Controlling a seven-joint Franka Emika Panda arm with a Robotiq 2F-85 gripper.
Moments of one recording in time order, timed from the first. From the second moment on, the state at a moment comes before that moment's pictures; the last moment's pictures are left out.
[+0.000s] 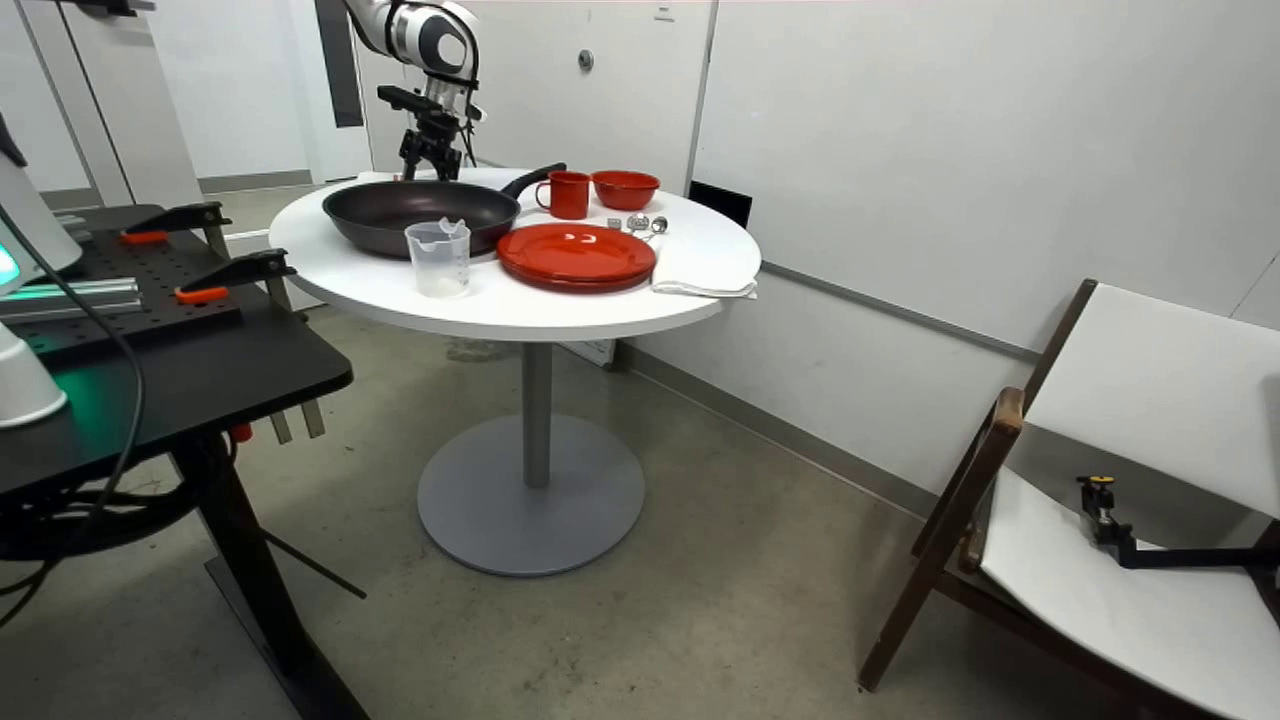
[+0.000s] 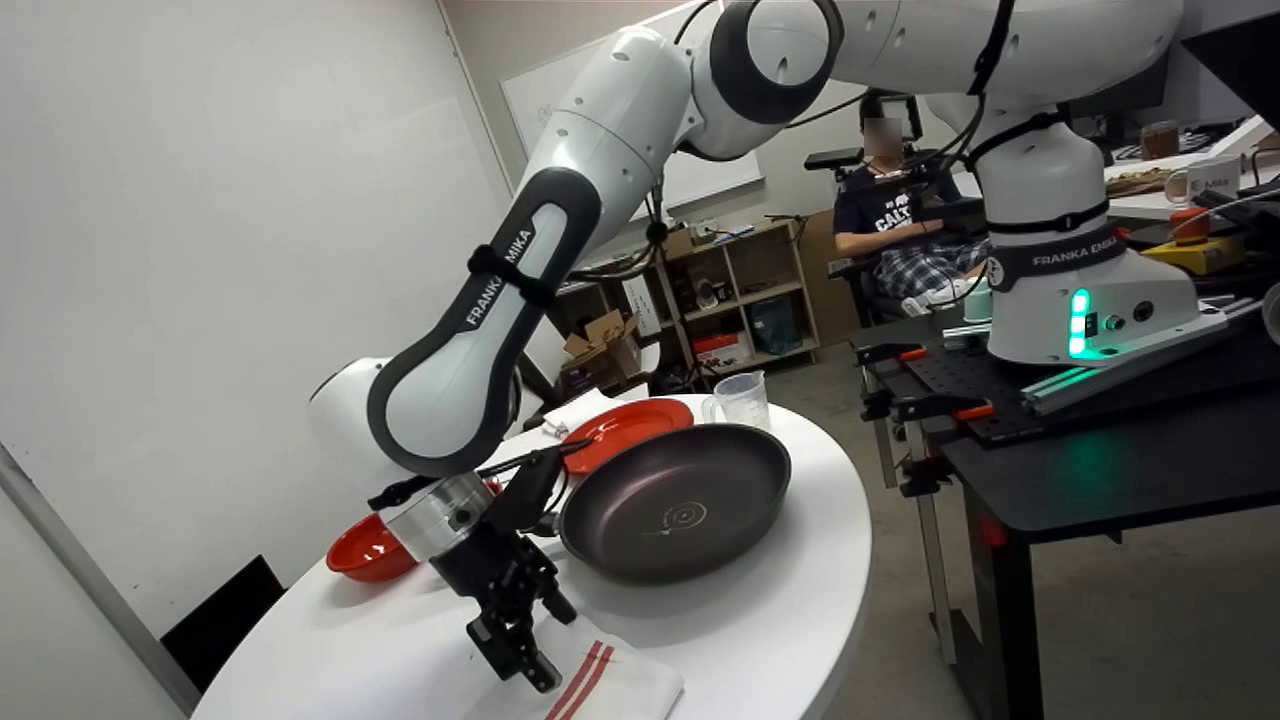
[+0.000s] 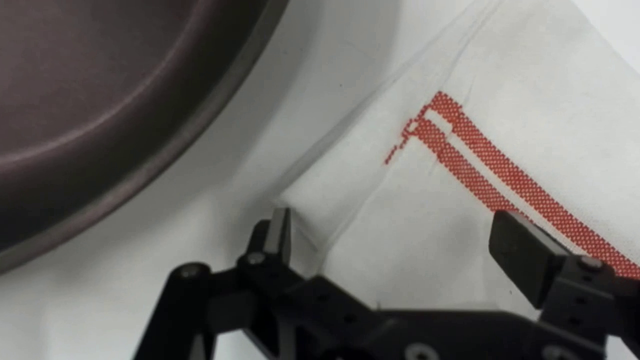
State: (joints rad) arm 0.30 1.14 0.12 -1.11 0.04 1.99 0.19
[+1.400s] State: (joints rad) arm 0.29 1.14 0.11 -1.06 0.04 1.99 0.20
